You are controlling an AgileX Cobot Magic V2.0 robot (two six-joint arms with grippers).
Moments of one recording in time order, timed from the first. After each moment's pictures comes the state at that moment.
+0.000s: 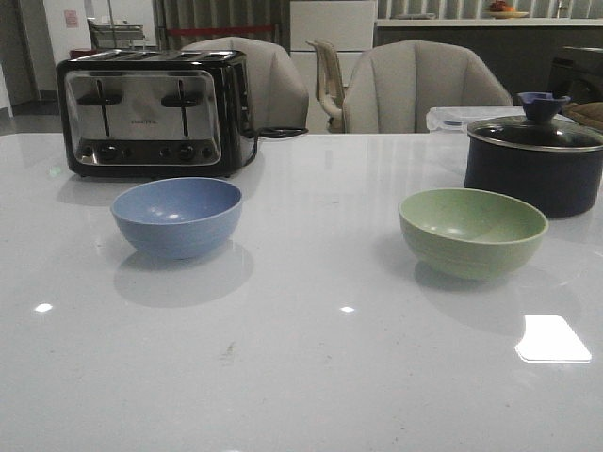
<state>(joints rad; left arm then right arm) -0.06 -0.01 0.01 -0.02 0.06 0.03 0.01 -0.01 0.03 -0.02 0.09 0.05</state>
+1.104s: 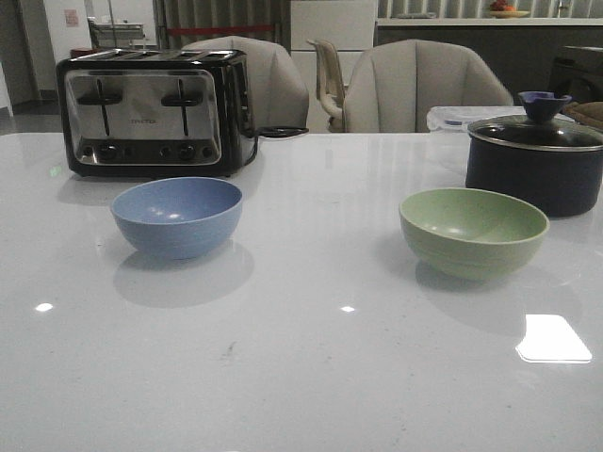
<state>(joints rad) -0.06 -0.01 -0.17 -0.02 0.05 0.03 0.01 -0.01 -0.15 -0.03 0.12 0.05</state>
